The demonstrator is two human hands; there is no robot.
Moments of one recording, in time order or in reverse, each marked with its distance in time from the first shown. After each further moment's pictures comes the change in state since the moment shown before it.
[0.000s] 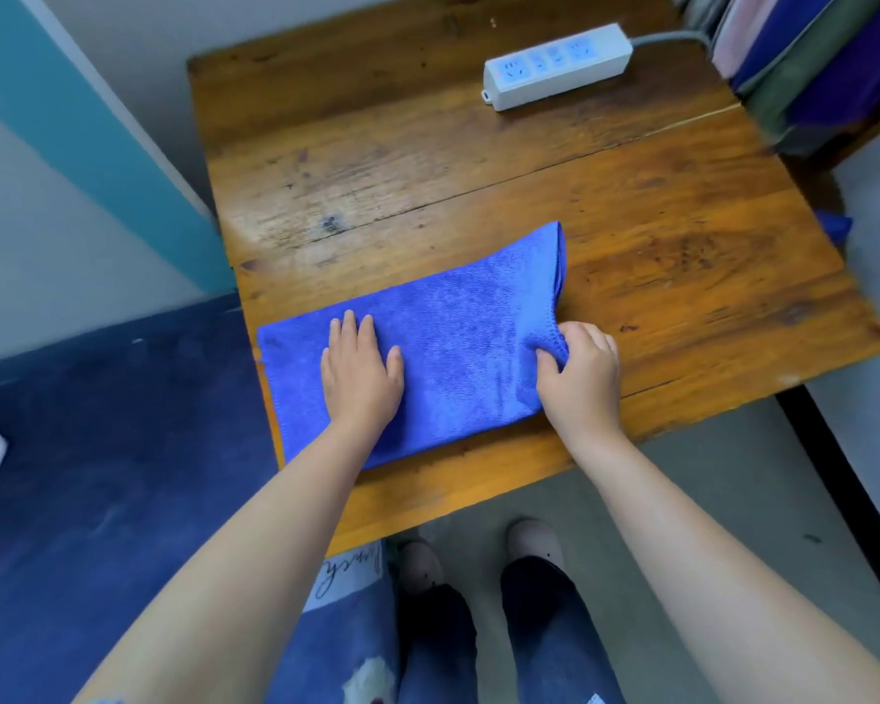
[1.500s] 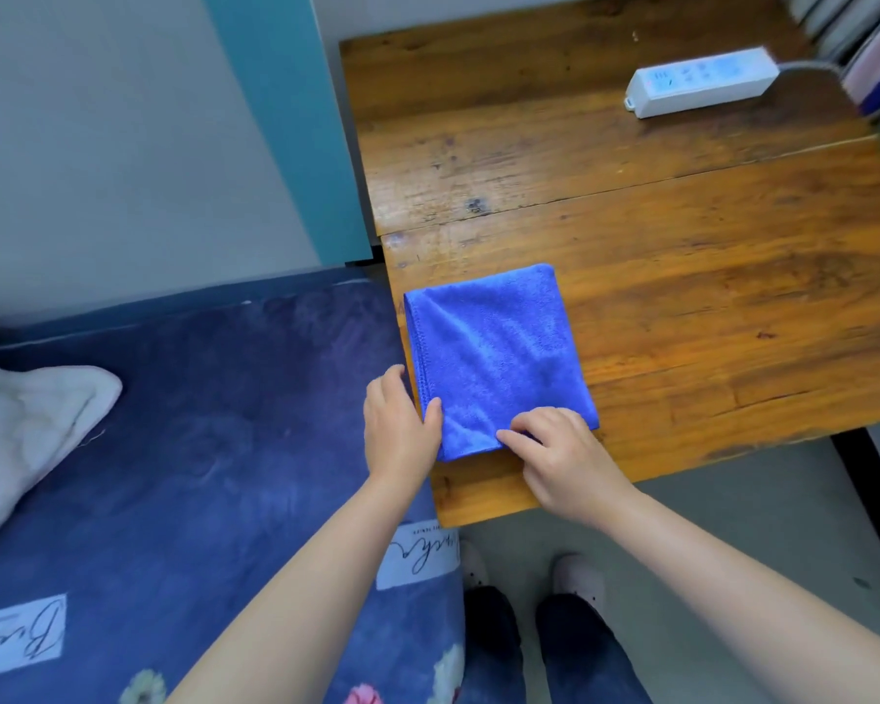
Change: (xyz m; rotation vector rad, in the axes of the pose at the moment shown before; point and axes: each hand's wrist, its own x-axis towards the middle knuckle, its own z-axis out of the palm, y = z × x) left_hand -0.062 -0.116 -0.037 -0.422 0.022 -0.195; right_hand -0.102 -0.053 0.083 -0.306 -0.319 -0.876
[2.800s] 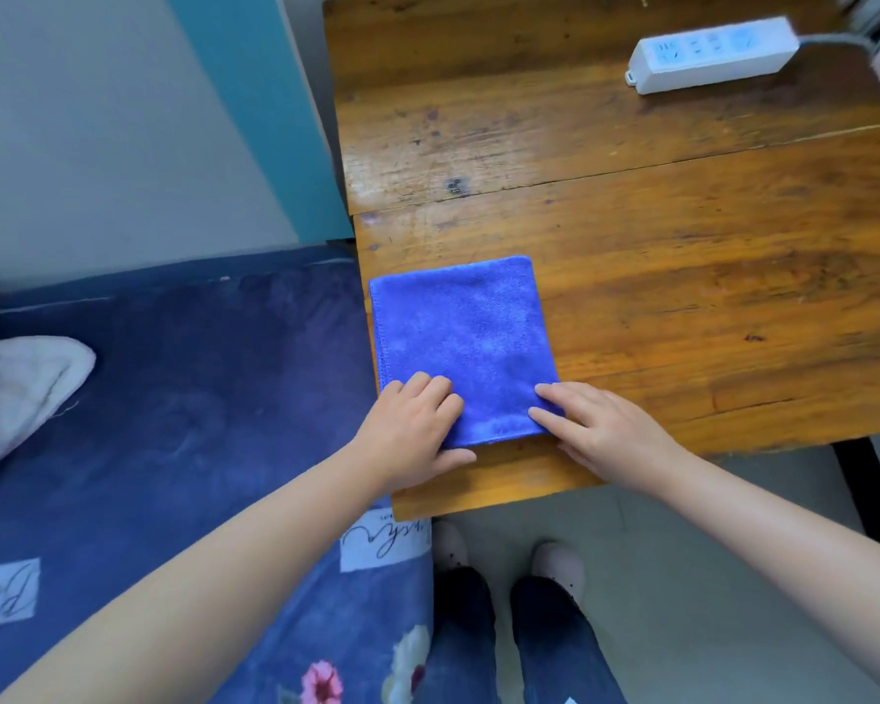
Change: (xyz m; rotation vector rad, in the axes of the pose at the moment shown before) left_hand 0.001 0.020 0.011 0.803 -0.275 0.861; right_hand -0.015 0.085 -0.025 -0.061 -0.238 -0.225
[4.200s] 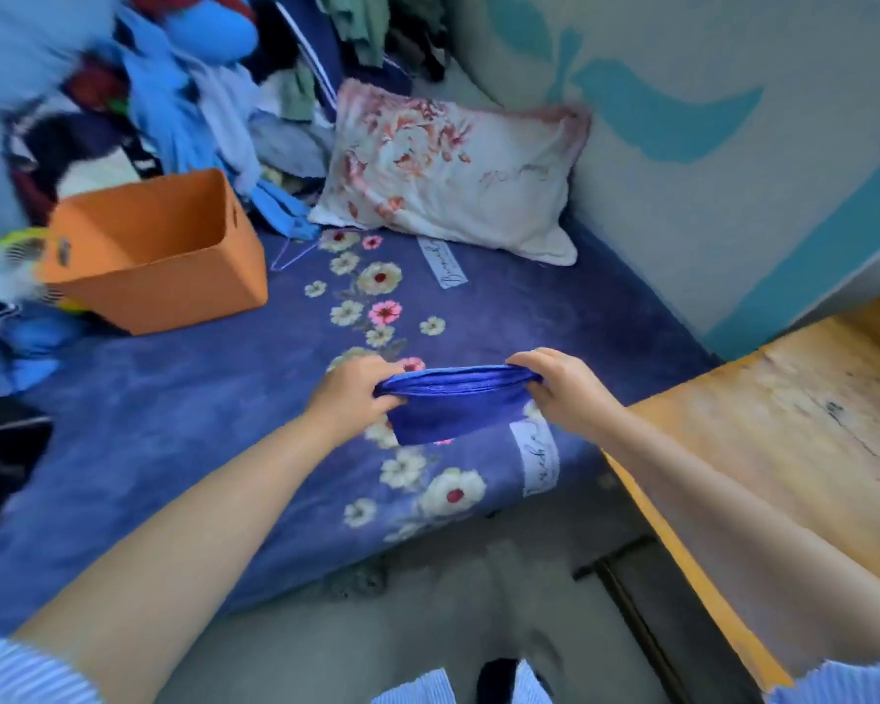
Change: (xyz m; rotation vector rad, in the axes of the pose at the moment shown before) left_hand -0.309 0.287 -0.073 -0.463 0.686 -1.633; right_hand -0.013 -0.225 -0.132 0.355 -0.257 -0.862
